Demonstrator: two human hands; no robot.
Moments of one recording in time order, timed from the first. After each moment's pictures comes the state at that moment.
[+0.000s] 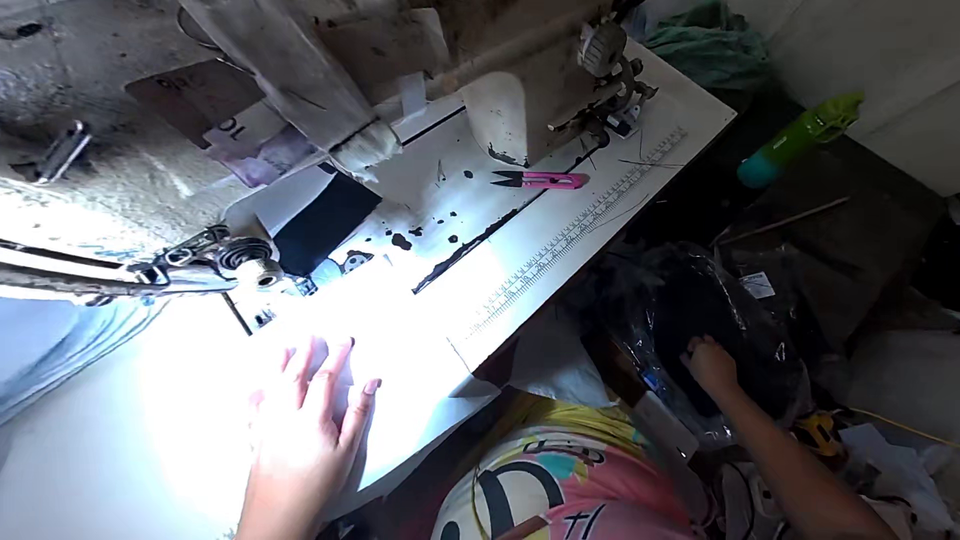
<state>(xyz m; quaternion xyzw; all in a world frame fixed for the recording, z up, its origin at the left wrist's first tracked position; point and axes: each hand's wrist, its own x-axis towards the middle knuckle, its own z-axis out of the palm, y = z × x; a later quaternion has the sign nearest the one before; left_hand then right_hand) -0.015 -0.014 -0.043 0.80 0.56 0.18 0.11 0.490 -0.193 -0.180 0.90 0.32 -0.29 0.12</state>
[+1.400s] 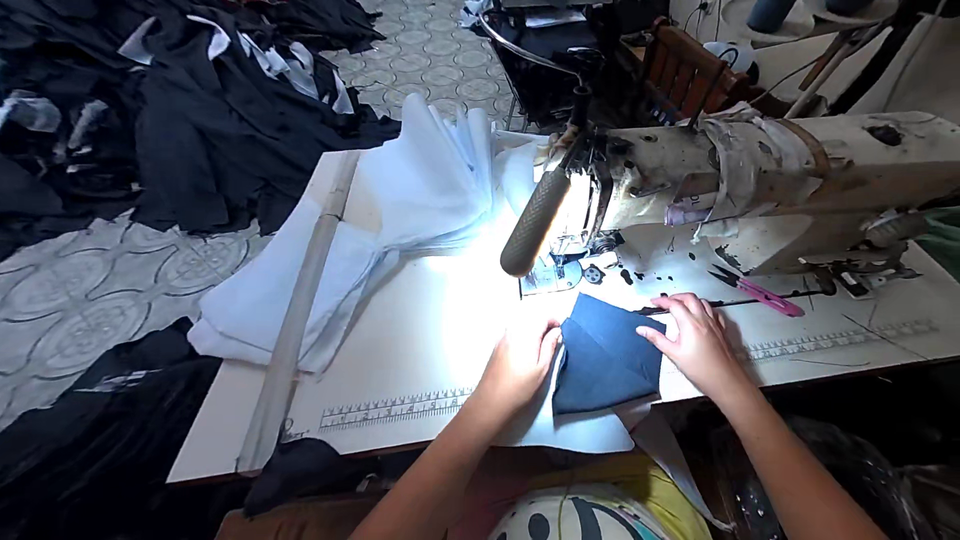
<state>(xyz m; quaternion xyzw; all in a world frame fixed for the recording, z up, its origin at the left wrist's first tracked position) -0.006 -0.009 -0.006 0.70 0.59 0.30 0.27 0.259 0.039 0.002 0.56 0.78 -0.15 -0.25</state>
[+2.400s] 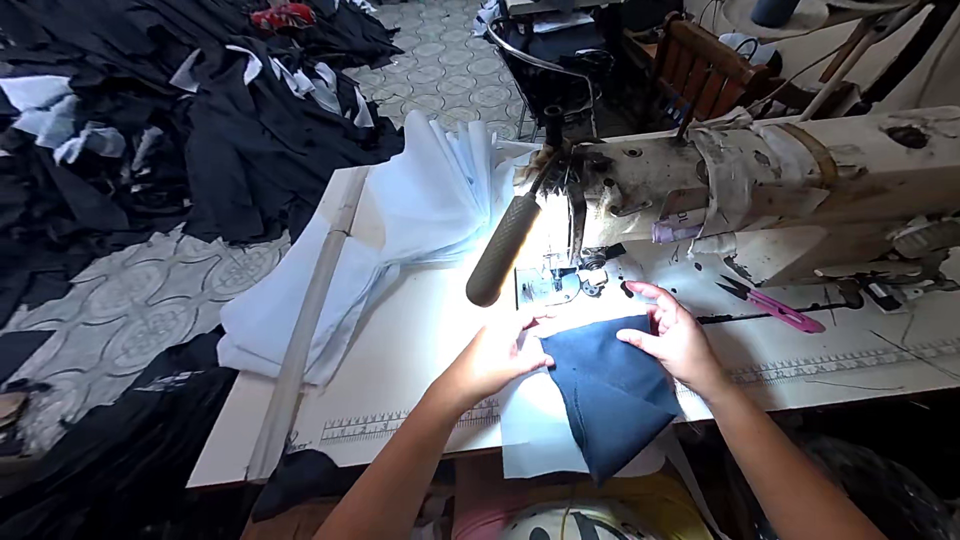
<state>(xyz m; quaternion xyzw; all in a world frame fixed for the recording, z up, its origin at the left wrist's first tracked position) -0.036 0.017 0.017 0.71 0.51 0.31 0.37 0.234 0.062 0.002 0.41 0.65 -0.47 -0.43</state>
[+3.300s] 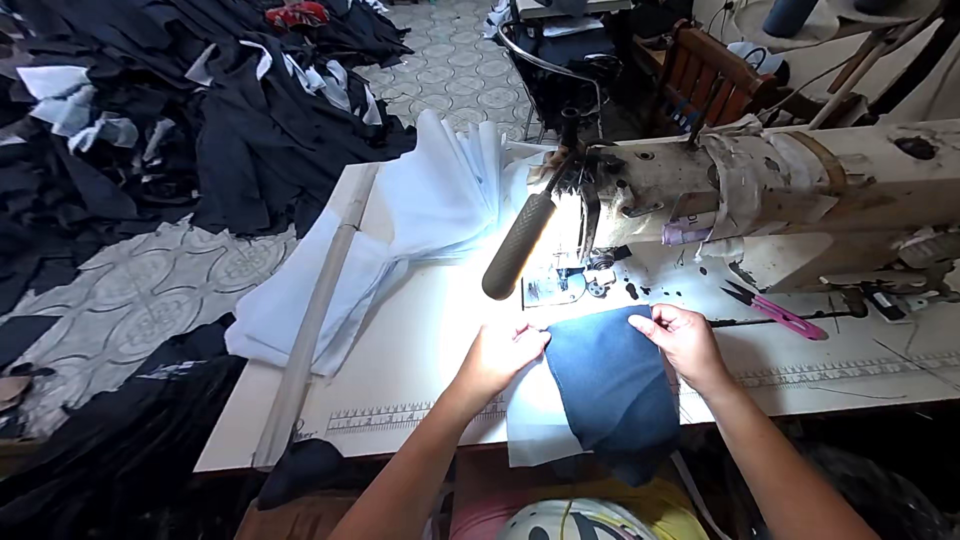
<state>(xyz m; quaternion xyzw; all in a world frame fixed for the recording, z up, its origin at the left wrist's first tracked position) -0.023 0.002 0.018 0.59 0.57 0.41 0.39 0.233 0.062 0.003 0.45 0.67 -0.39 -0.45</state>
